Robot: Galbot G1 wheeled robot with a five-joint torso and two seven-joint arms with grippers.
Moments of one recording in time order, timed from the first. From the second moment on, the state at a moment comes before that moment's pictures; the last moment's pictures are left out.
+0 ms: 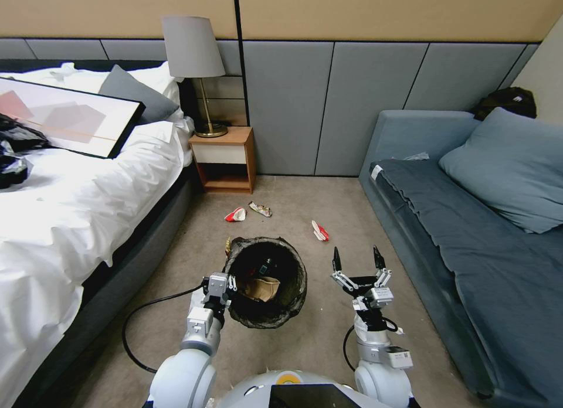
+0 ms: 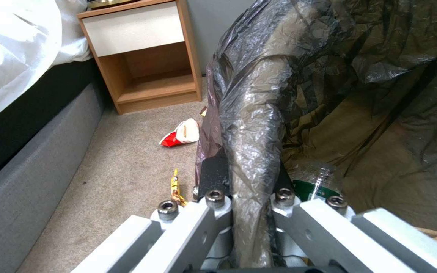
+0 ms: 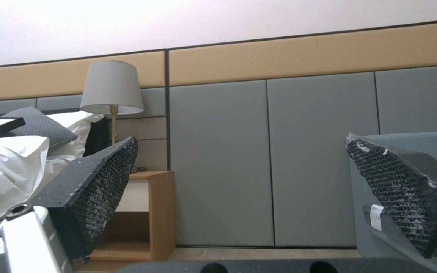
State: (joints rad) left arm 1.72 -1.38 -0.39 -2.37 0.04 0.35 -0.12; right arm -1.72 1.49 0.43 2.11 0.03 0.64 0.04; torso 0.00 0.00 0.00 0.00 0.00
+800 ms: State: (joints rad) left arm 1.73 -1.38 -0.38 -2.36 0.05 0.34 -0.12; right arm -1.68 1.48 0.43 2.09 0.03 0.63 0.03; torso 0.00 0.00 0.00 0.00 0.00
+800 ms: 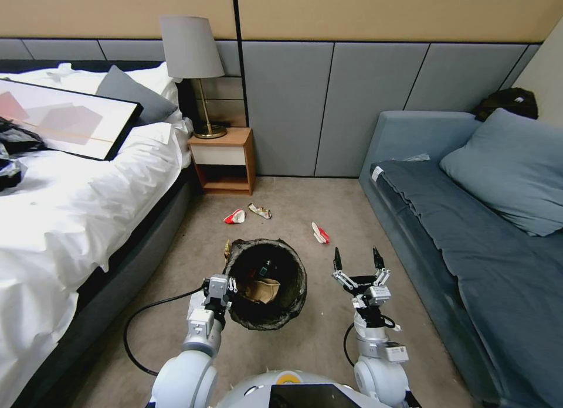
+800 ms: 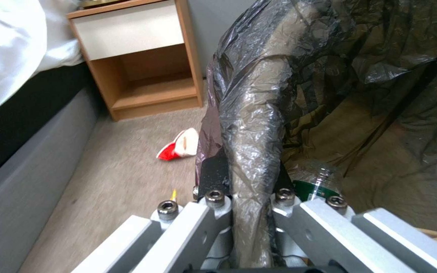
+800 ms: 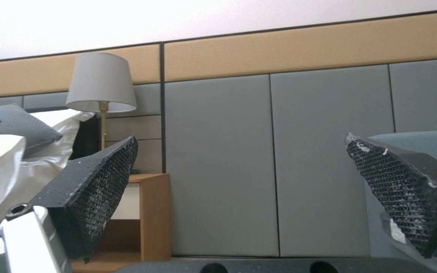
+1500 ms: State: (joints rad) left arm 1.73 -1.38 -0.38 -2.37 0.05 0.34 -0.12; right arm -1.67 1.48 0.43 2.08 0.04 0.62 0.02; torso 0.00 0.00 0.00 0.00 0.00
